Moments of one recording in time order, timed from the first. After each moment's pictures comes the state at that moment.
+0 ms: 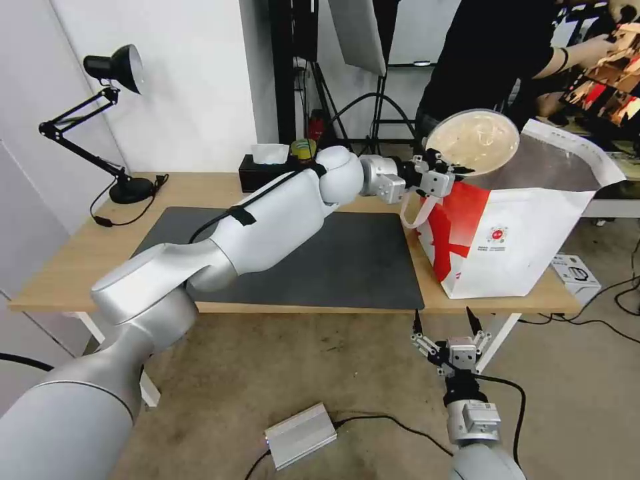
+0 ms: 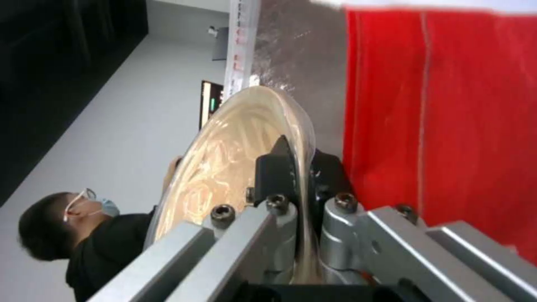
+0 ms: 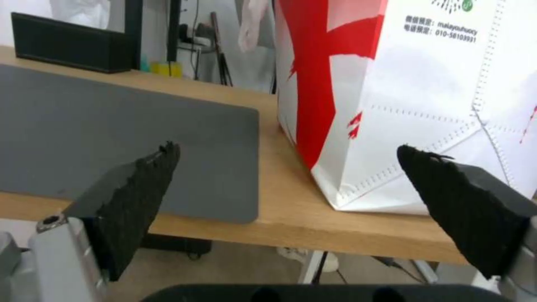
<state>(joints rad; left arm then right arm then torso) -0.19 -1.48 0.61 -1.01 0.24 -0.45 0.36 -1.58 1.14 0.29 2.05 0.03 0.13 0.49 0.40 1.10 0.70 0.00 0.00</state>
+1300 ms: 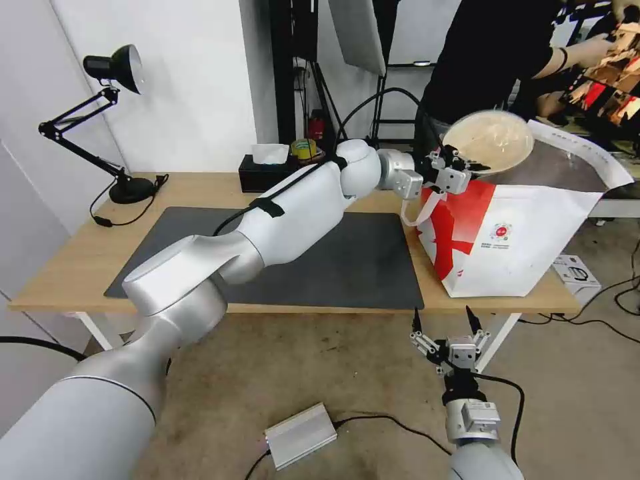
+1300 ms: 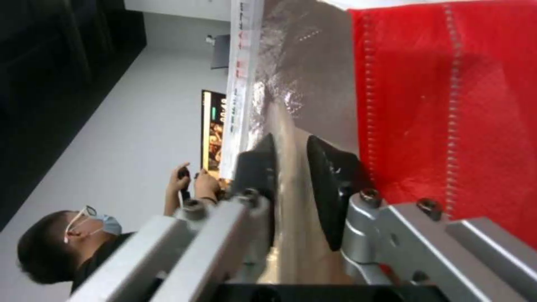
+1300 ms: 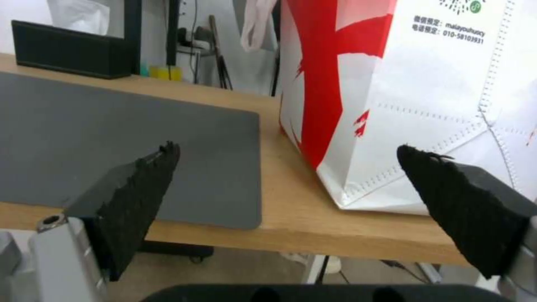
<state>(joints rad) -0.21 -1.58 0.58 -0.88 0.32 -0.51 0.36 -1.58 1.15 0.28 2.05 0.03 0.13 0.50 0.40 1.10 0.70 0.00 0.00</state>
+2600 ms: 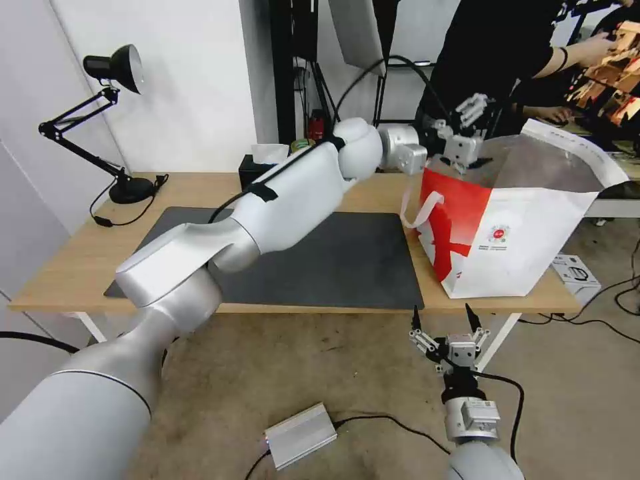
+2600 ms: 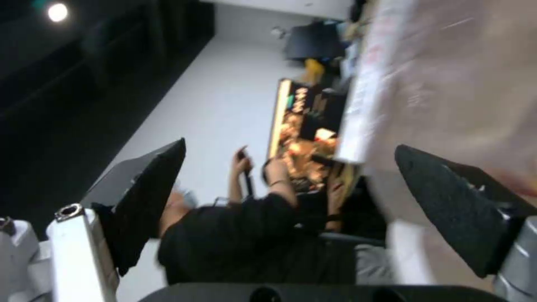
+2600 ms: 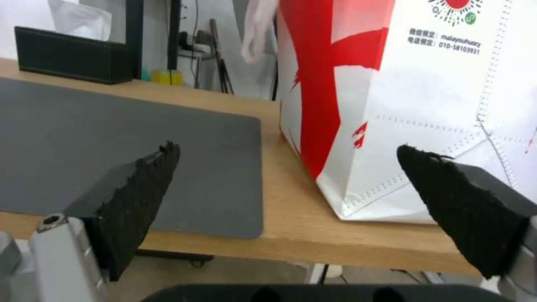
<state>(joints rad) -0.28 -1.55 0.50 -0.90 0.23 -0.49 0.26 -1.57 1.15 0.28 2.06 0.03 0.12 0.49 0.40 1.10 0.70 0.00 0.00</state>
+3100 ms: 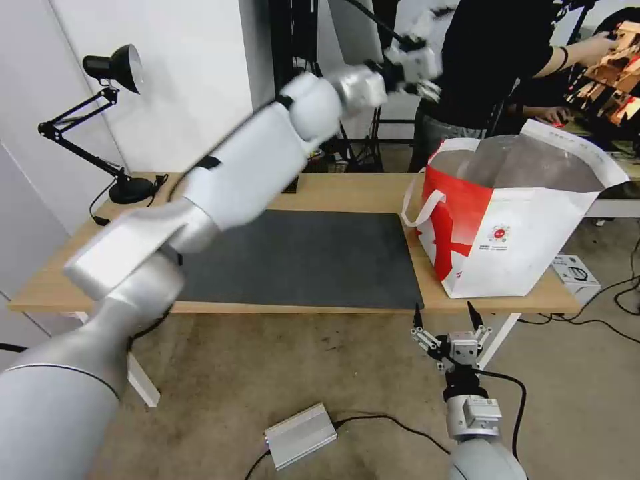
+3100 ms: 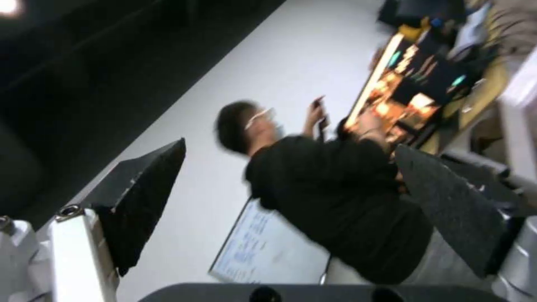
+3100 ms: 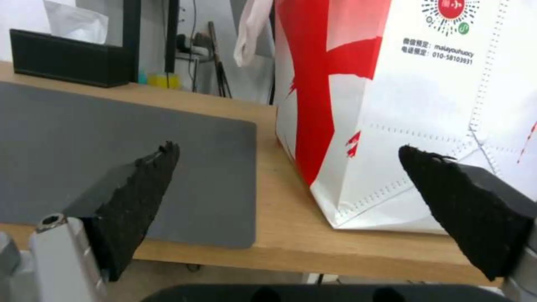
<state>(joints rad) -0.34 -1.32 0.44 -1.02 -0.04 -0.35 0.21 -1.57 1.14 0.29 2.06 0.03 0.12 0.49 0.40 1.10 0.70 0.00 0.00</state>
